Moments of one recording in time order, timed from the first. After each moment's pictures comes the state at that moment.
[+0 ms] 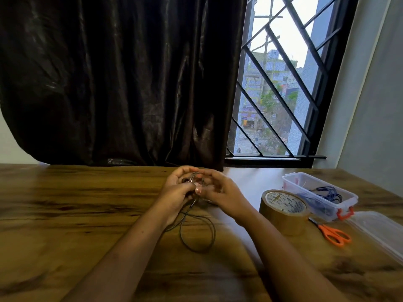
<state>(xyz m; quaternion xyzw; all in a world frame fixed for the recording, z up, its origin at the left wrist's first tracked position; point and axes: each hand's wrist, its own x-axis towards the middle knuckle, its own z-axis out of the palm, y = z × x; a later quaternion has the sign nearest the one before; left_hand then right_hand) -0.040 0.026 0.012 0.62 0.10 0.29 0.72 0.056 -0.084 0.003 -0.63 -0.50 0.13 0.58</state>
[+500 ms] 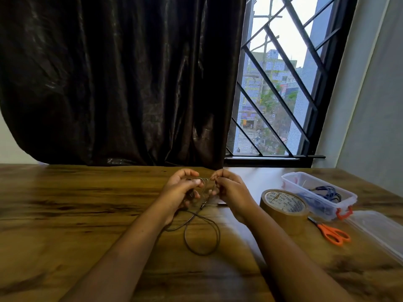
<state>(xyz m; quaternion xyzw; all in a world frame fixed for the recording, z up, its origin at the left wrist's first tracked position) -0.042 0.027 0.012 0.67 0.14 0.25 0.69 0.065 -0.085 0.007 -0.60 -0.35 0.19 0.69</state>
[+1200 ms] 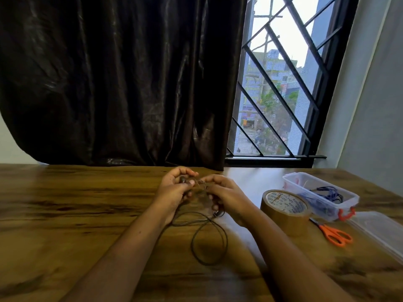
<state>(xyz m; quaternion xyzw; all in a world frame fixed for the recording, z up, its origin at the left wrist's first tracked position) -0.040 0.029 0.011 0.65 0.15 0.33 0.67 0.056 -0.086 0.007 -0.64 -0.41 0.23 0.60</state>
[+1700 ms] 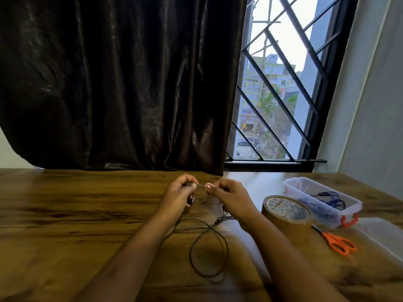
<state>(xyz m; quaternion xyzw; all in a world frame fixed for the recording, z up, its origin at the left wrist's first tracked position) -0.033 0.024 0.006 0.73 0.14 0.32 0.59 0.066 -0.087 0.005 -0.71 -0.40 0.07 0.57</state>
